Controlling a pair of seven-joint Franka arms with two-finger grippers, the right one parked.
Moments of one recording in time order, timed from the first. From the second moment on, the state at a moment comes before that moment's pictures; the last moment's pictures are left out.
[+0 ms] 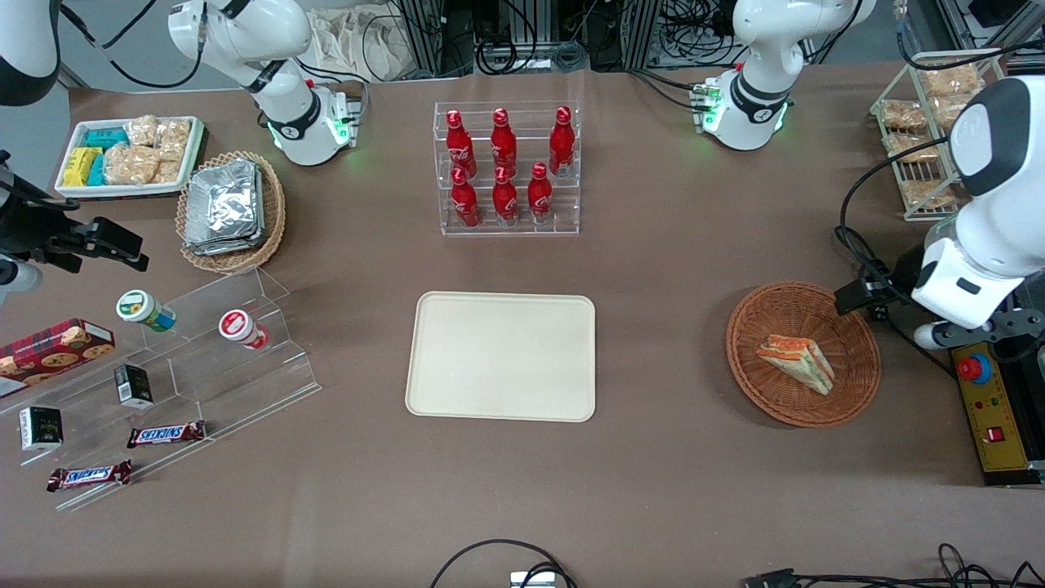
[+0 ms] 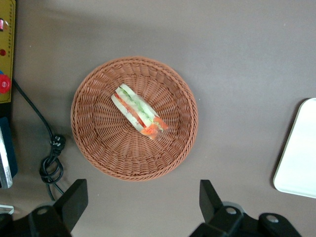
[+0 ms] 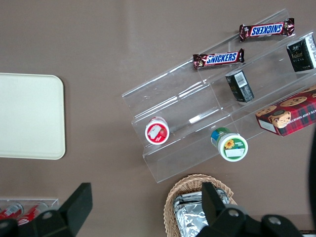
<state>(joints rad) 0.20 0.14 -0.27 -1.65 0.02 1.76 -0.23</state>
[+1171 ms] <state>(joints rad) 0.19 0.28 -0.27 -1.83 0.10 2.03 -1.04</state>
